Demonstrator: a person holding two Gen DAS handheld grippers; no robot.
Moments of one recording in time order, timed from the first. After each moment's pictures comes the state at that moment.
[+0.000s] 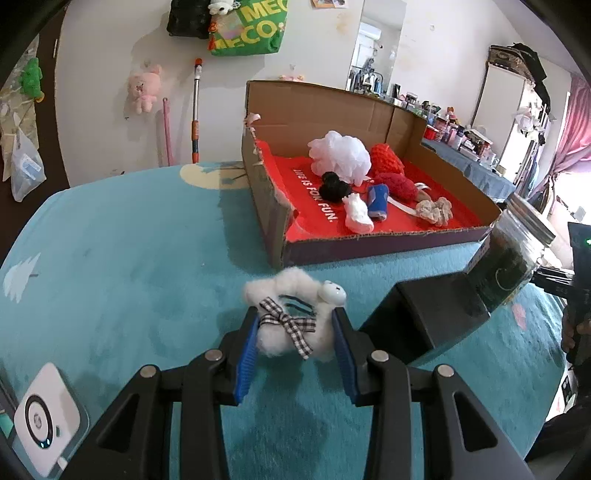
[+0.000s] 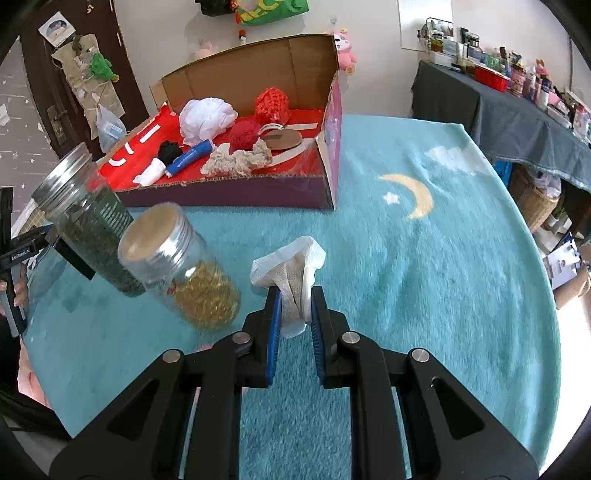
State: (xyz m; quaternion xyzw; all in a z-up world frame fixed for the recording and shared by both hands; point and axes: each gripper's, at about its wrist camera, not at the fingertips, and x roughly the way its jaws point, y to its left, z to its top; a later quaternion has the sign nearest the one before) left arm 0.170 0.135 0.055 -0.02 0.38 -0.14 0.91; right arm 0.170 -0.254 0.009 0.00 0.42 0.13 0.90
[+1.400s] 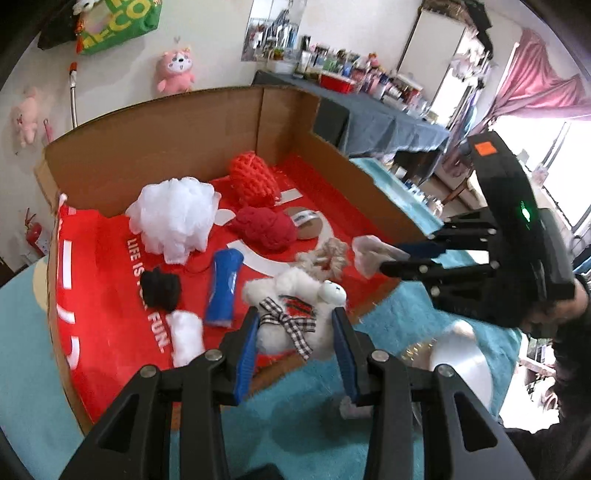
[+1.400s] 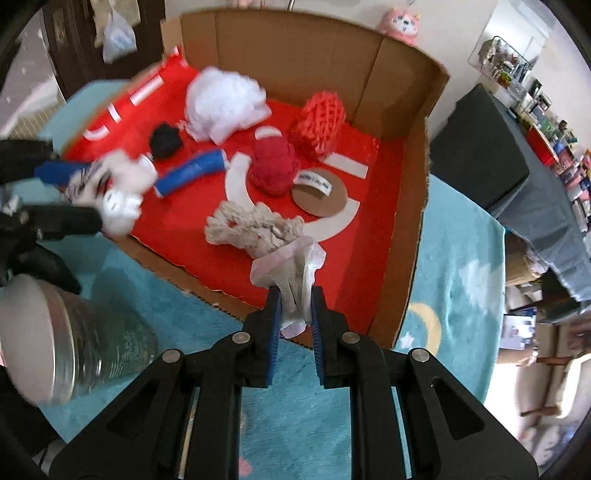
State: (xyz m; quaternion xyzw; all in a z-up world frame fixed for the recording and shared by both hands) left arm 0.283 -0.031 0.117 0.05 0.46 -0.29 0.84; right arm 0.299 -0.159 0.050 -0.19 0.53 0.13 0.82
